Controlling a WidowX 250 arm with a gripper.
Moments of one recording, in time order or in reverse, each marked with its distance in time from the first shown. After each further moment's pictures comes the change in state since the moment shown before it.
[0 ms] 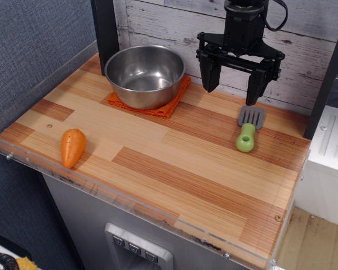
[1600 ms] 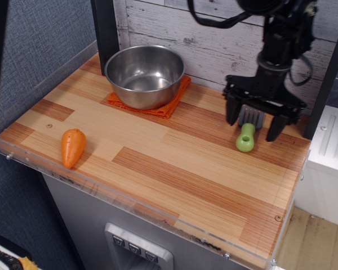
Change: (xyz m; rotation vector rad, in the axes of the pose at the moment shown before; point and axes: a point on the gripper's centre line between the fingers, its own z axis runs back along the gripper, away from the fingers) arm 0.019 -0.018 -0.065 0.105 -0.042 0.061
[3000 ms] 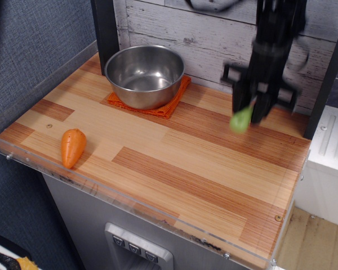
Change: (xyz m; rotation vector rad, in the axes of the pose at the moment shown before) arm 0.004 0.007 0.041 -0.041 0.031 -0.146
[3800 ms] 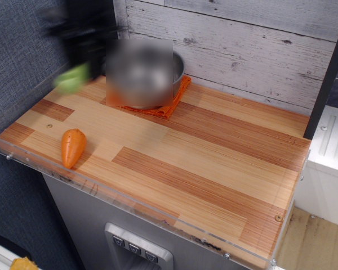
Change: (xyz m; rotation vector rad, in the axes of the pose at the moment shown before) arm -0.167 0.163 0.065 -0.008 0.002 0.282
